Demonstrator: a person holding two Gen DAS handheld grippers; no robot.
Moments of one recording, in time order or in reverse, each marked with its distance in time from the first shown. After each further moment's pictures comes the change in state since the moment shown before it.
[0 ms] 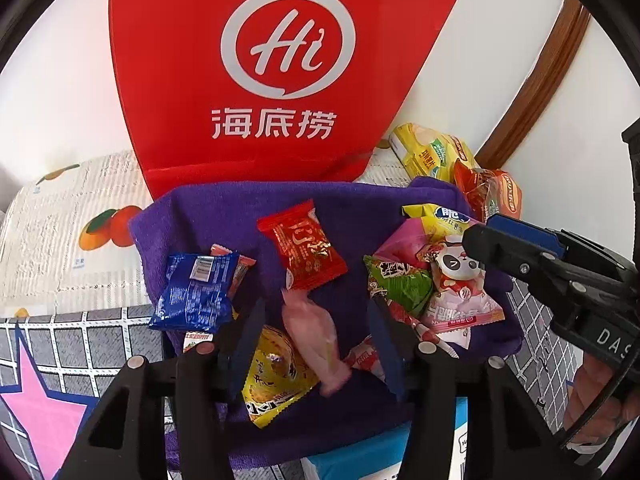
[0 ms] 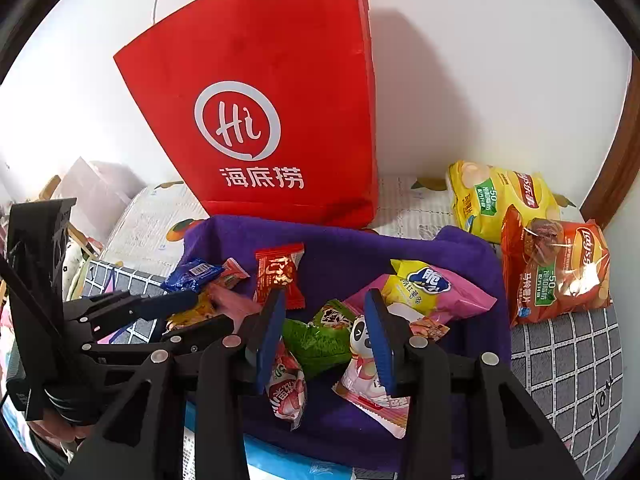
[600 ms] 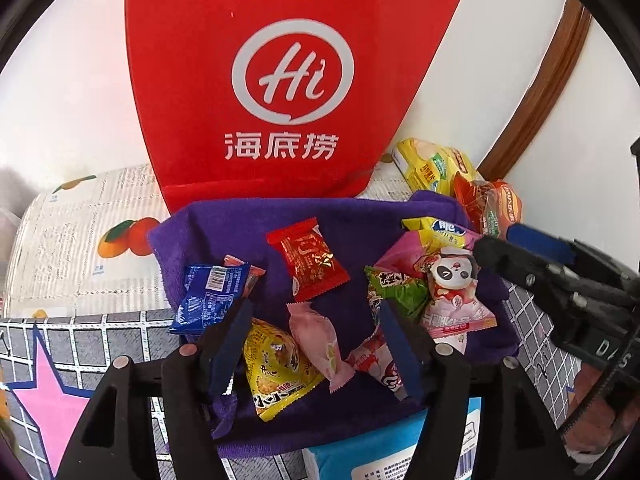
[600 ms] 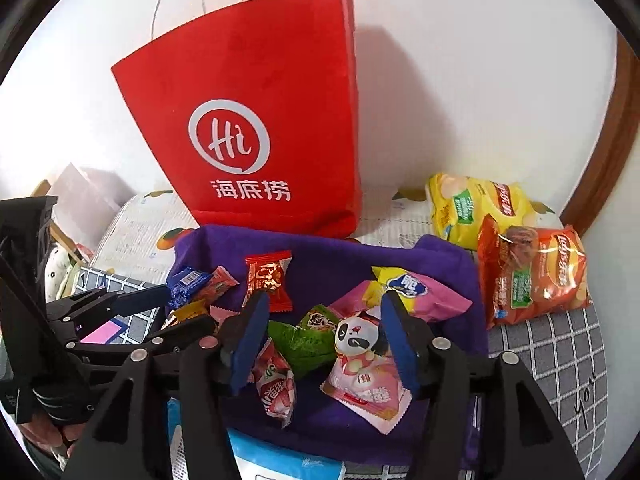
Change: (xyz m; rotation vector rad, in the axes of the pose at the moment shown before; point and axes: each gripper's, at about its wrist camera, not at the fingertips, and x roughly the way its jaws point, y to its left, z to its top) left arm -0.023 -0.004 0.002 -0.010 -0.036 0.038; right arm -0.017 0.001 0.003 0.016 -0.025 -0.069
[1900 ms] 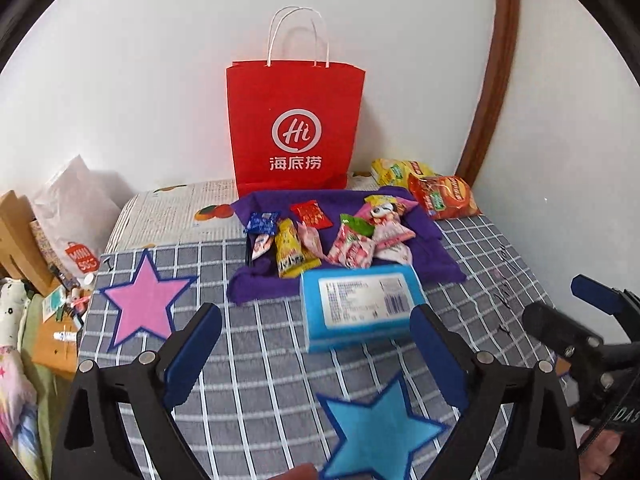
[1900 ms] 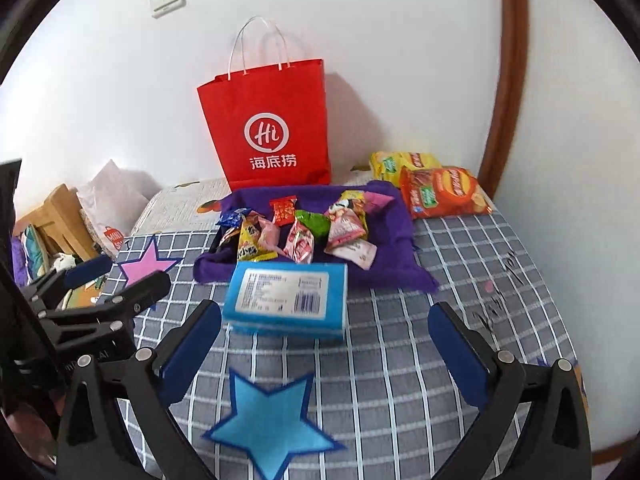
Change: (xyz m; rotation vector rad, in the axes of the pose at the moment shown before) left arm -0.207 -0.060 -0.149 0.039 -0.190 0.146; right arm -0.219 0.051 -0.155 0.106 -0.100 -0.129
